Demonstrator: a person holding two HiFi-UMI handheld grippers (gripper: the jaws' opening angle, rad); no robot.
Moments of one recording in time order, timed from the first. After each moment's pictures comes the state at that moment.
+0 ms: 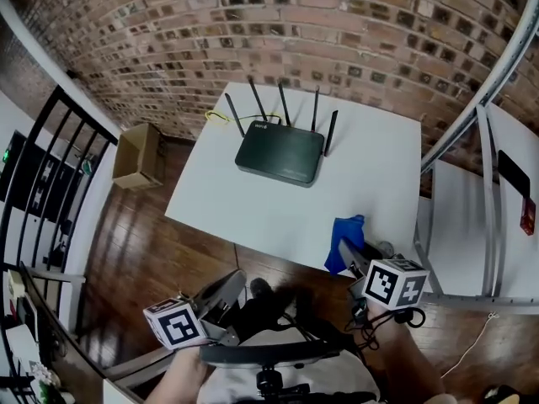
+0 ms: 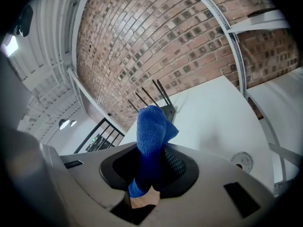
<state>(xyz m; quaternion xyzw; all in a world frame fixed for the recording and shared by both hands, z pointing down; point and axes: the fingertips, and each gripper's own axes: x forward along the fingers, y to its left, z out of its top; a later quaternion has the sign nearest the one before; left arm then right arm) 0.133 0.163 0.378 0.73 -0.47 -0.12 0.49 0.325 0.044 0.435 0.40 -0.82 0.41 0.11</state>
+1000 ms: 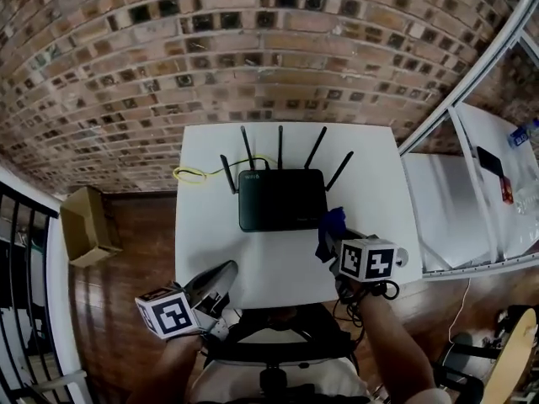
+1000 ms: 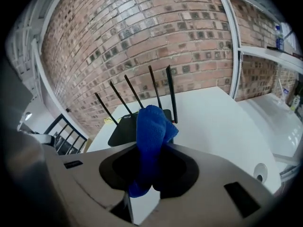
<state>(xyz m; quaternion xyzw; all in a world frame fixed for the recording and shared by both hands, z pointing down) -0.084 -0.058 0.398 0.80 -0.29 -0.05 0.52 0.150 -0.111 0.479 0.57 -0.70 0.39 0.20</state>
